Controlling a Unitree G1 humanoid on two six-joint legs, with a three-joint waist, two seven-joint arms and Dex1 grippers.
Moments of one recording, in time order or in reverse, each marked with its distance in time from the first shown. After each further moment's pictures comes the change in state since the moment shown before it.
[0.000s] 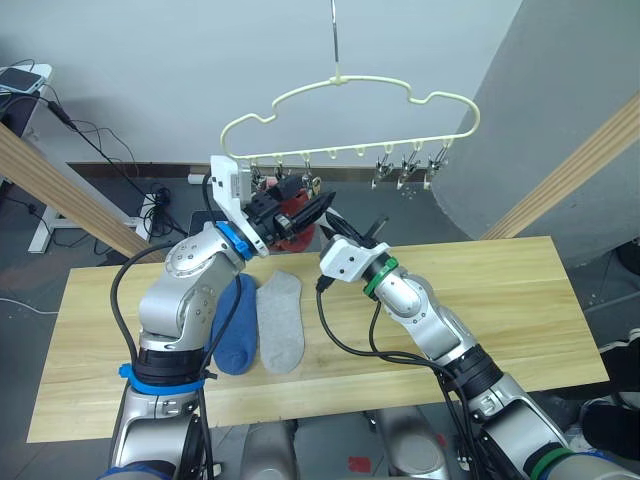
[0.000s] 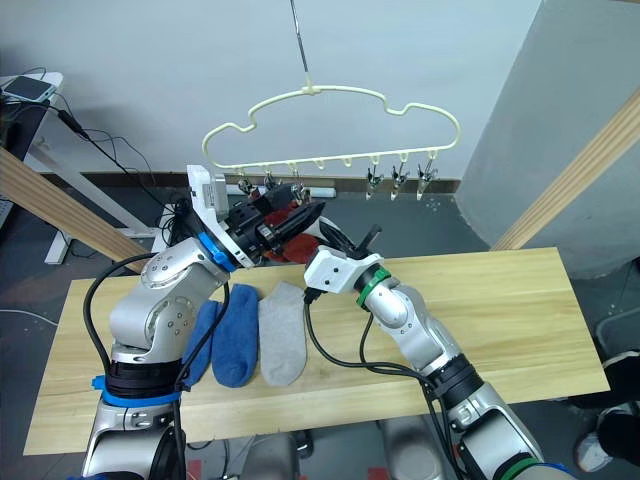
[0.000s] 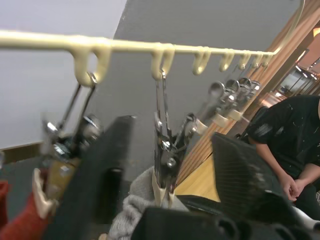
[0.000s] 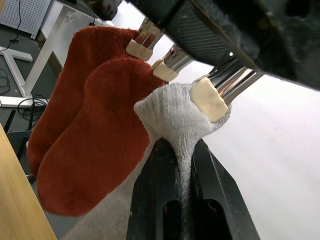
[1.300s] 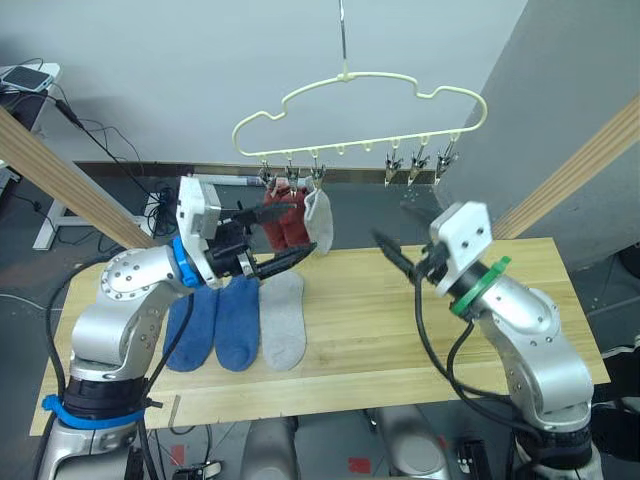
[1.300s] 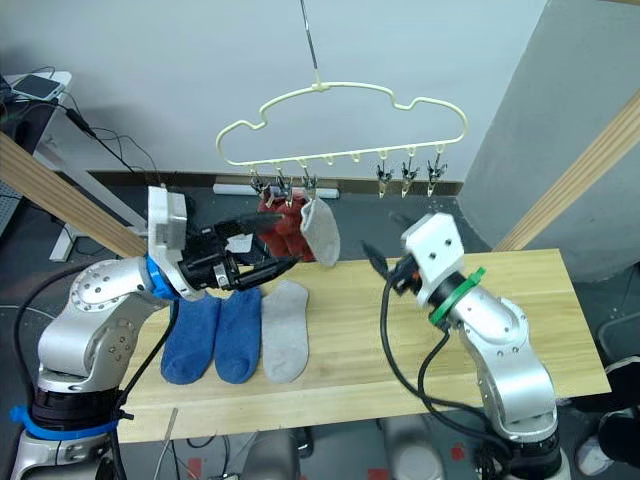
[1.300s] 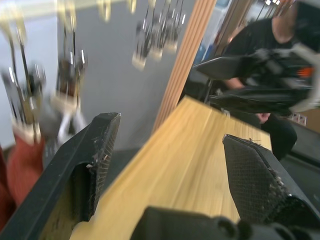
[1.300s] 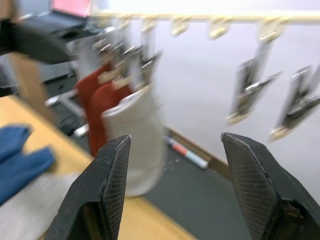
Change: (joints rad) left arm 0.136 0.276 0.053 -0.141 -0.050 -0.104 -0.314; right arm 0.207 -0.097 -0.393 -0.859 0.589 0.889 0.356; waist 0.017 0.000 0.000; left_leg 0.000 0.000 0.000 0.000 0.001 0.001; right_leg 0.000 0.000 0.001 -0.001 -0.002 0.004
